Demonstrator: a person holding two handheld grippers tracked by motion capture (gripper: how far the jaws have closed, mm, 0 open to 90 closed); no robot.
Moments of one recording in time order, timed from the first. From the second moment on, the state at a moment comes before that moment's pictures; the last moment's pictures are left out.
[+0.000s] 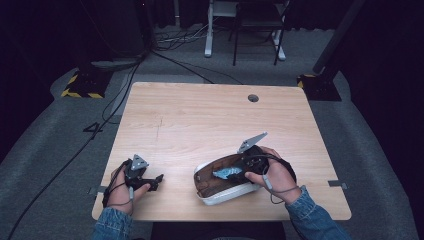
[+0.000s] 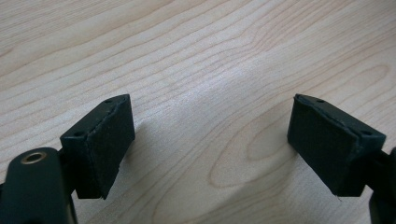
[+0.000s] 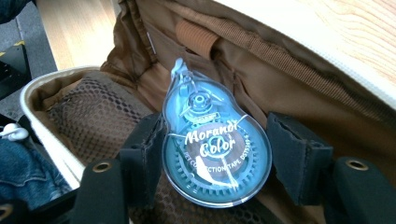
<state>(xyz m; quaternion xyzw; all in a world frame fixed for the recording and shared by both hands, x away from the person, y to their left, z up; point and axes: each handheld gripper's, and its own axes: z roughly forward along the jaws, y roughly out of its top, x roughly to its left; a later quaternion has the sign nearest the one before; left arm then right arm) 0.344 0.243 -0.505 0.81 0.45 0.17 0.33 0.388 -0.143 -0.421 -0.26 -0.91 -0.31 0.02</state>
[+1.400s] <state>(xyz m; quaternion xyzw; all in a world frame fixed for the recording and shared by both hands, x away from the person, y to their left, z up) 0.346 0.242 -0.505 0.81 0.45 0.17 0.33 0.406 -0.226 -0.378 -0.30 -0.87 -0.38 -0.11</state>
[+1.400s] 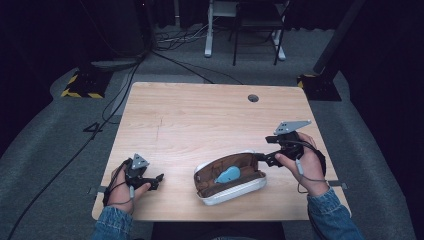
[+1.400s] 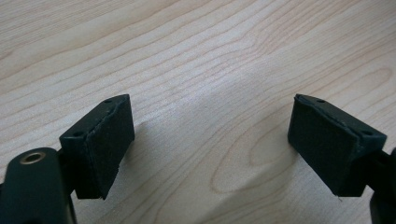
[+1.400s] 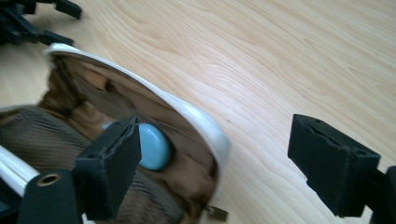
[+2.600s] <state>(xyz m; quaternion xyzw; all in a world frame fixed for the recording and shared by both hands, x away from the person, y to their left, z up) 0.352 0.243 -0.505 0.81 0.45 0.17 0.33 0.459 -0.334 -0.464 -0.42 -0.82 -0.35 -0.17</state>
